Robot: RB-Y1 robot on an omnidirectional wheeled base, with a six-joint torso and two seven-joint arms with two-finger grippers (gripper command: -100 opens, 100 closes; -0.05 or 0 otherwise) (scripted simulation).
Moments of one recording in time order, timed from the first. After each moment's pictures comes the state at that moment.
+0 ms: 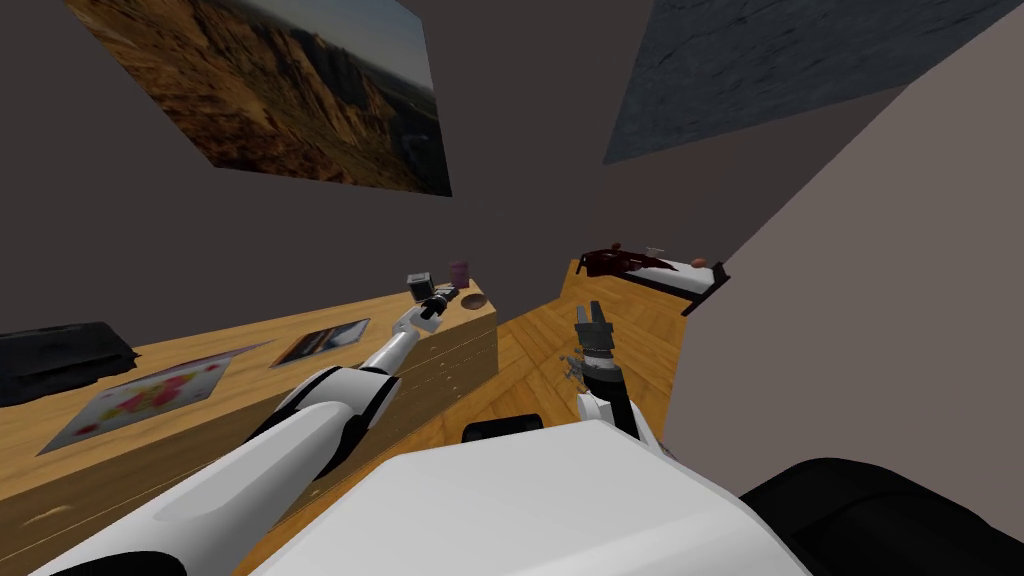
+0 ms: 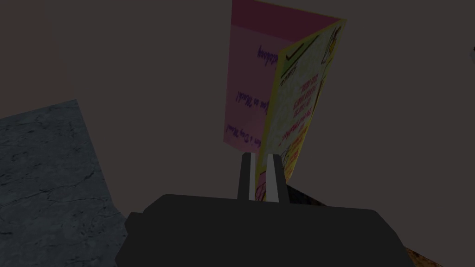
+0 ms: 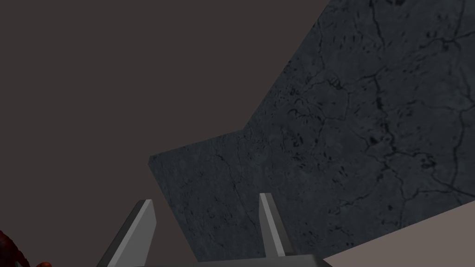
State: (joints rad) left arm -0.77 0.45 -0.18 -0.75 -0.19 -0.15 -0.83; right arm 0.55 0.03 0.00 -2.22 0.10 -0.57 -0.11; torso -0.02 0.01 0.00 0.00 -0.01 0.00
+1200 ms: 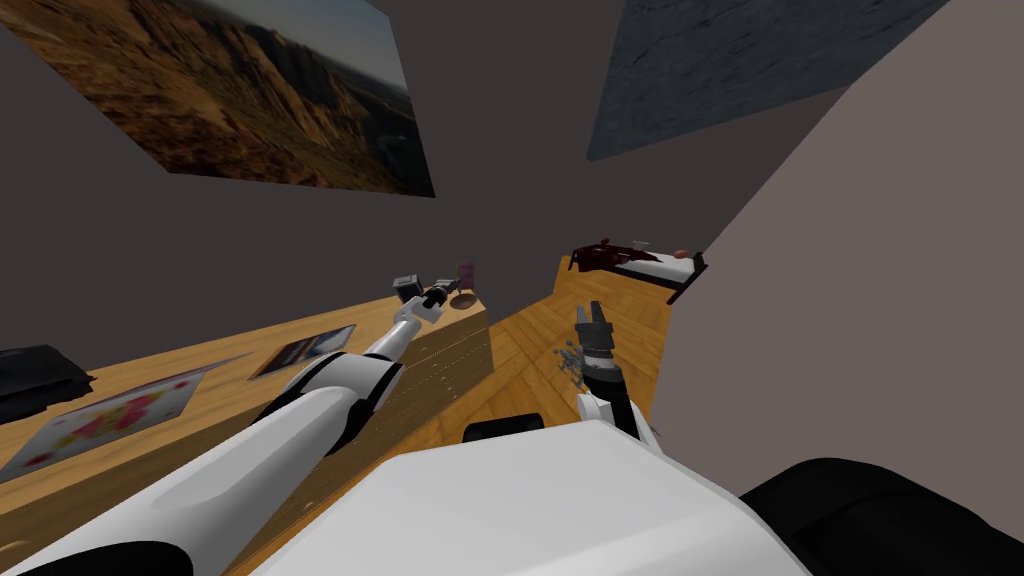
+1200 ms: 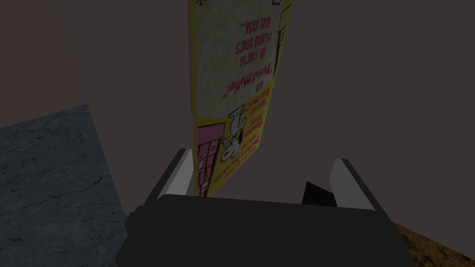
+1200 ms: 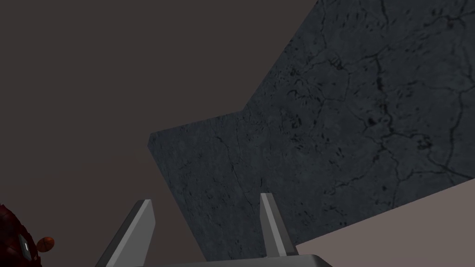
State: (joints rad) left arm -0.87 0.46 -0.20 -0.70 -0.18 -0.06 -0.81; right arm 0.55 0.03 0.00 -2.22 0.10 -0.57 -0.11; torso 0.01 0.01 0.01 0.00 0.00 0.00
